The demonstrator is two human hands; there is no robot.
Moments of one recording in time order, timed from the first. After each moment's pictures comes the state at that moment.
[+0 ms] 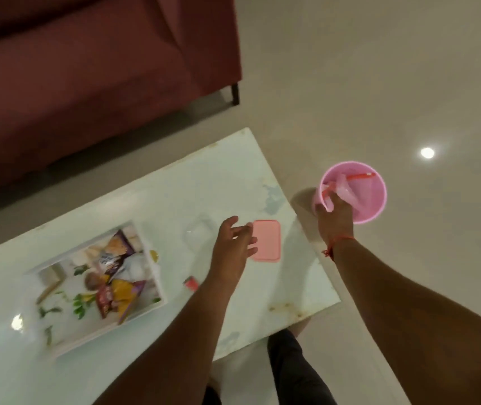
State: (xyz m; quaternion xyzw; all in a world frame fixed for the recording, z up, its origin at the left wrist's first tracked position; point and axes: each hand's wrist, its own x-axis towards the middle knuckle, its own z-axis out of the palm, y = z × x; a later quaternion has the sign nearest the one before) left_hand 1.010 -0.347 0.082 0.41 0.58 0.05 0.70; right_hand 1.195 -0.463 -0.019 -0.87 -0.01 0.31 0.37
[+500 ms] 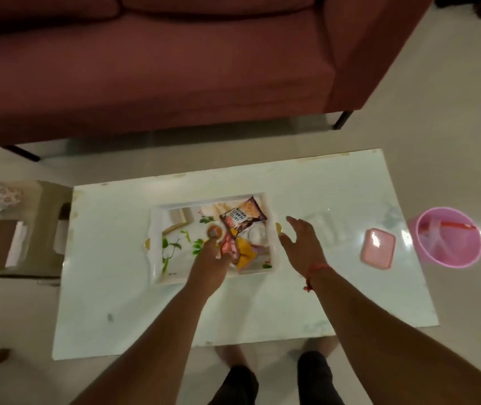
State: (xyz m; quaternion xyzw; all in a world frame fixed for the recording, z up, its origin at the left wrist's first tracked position) left_hand 0.664 -0.233 0.121 0.56 0.66 0.00 0.50; right_hand 0.862 -0.304 0.089 -0.81 -0.34 0.41 0.24
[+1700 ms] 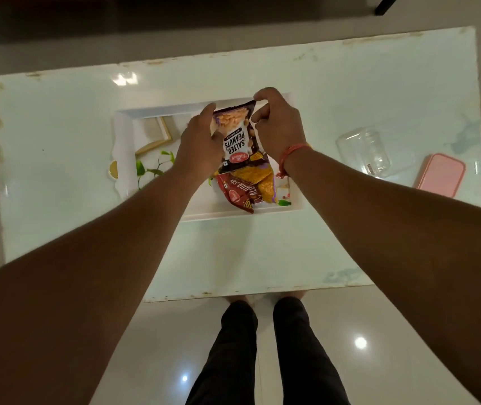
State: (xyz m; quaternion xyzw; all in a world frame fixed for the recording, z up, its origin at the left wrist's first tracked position) left_hand 0.666 -0.135 -0.017 0.71 0.58 0.04 0.40; right_hand 0.820 -0.181 -0.018 -0.79 -0.37 0.38 0.30
